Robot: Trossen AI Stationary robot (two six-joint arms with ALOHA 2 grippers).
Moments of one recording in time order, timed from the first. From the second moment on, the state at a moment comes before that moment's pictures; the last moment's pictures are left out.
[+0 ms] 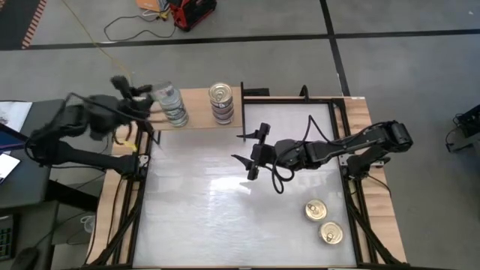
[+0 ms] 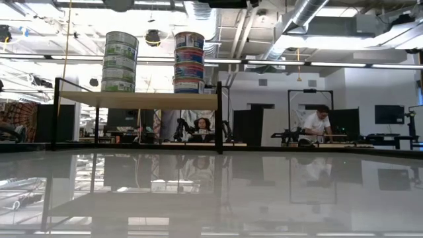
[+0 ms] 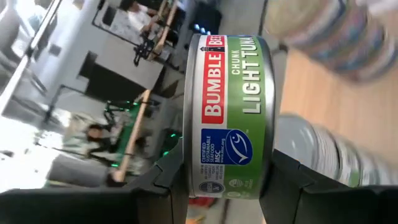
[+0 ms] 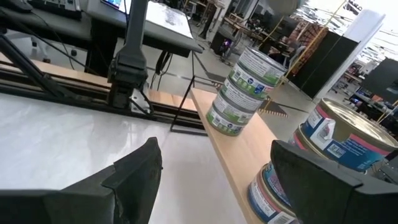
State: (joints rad) left arm 0.08 0.77 1.36 -0.91 -0.88 0.75; right arm 0.16 1.51 1.12 0.25 0.52 -0.35
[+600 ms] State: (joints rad) left arm 0.20 0.86 1.24 -0.87 -1.00 0.92; right arm 0.16 1.51 1.12 0.24 0.52 -0.35
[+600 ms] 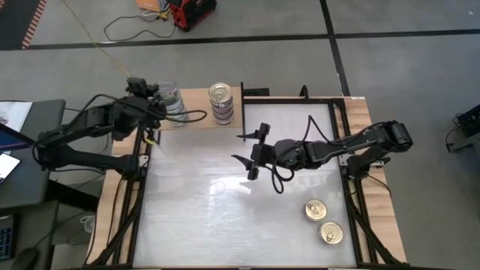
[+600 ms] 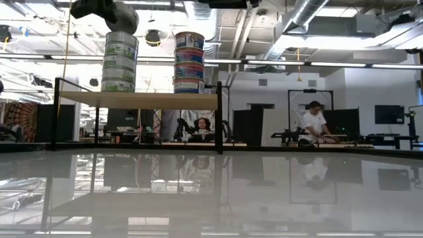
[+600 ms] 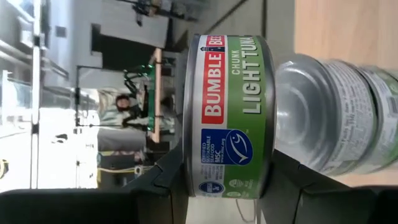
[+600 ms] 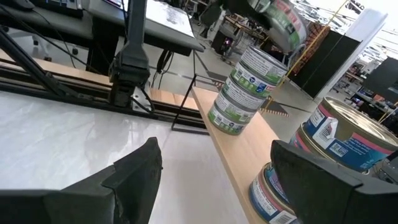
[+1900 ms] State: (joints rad) left arm 0.24 0.93 1.32 -1.15 -0.86 0.84; right arm 0.16 1.51 1.12 0.25 0.52 -0.33
